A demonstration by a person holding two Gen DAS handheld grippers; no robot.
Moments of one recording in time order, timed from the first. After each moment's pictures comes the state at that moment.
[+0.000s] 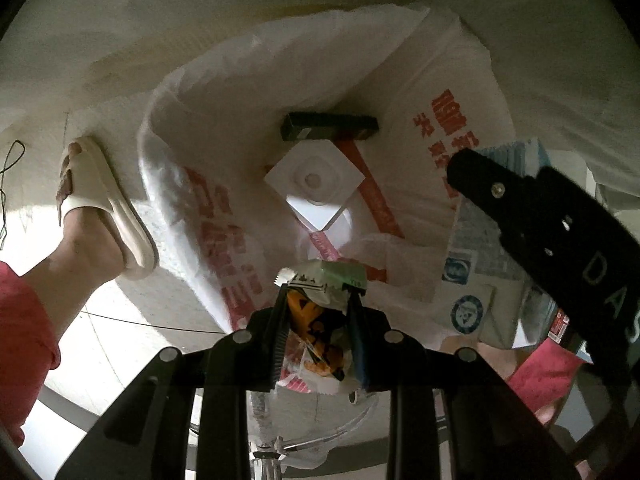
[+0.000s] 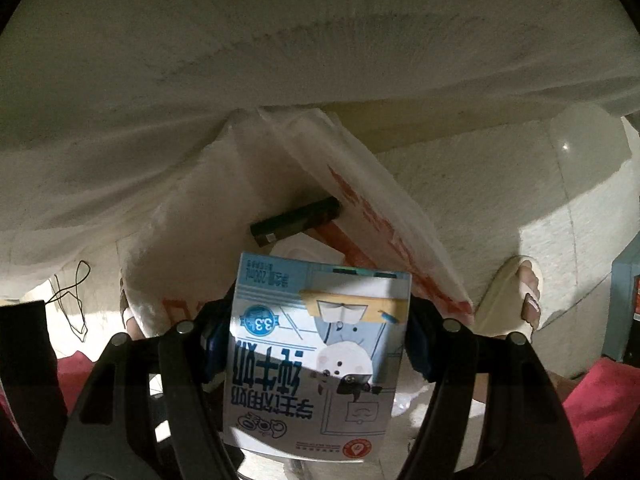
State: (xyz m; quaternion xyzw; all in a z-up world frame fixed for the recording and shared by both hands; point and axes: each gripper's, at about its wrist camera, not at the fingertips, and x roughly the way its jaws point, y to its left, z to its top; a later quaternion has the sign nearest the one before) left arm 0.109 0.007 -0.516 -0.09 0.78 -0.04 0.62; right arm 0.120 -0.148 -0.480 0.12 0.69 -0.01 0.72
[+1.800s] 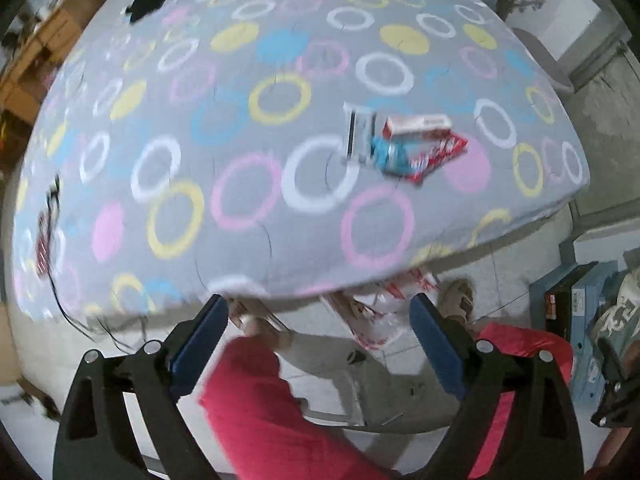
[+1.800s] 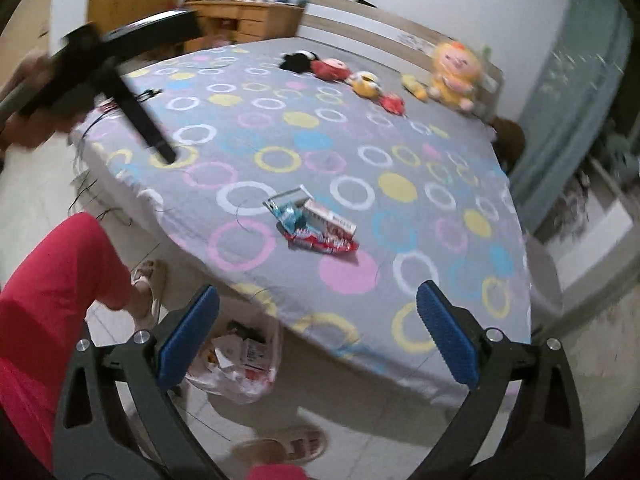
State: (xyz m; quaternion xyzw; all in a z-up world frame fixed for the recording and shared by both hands) left arm 0.170 0.071 -0.090 0.07 0.64 -0.07 0.76; right arm 0.041 -0.183 -0.042 -0.23 0.37 0.23 0.87
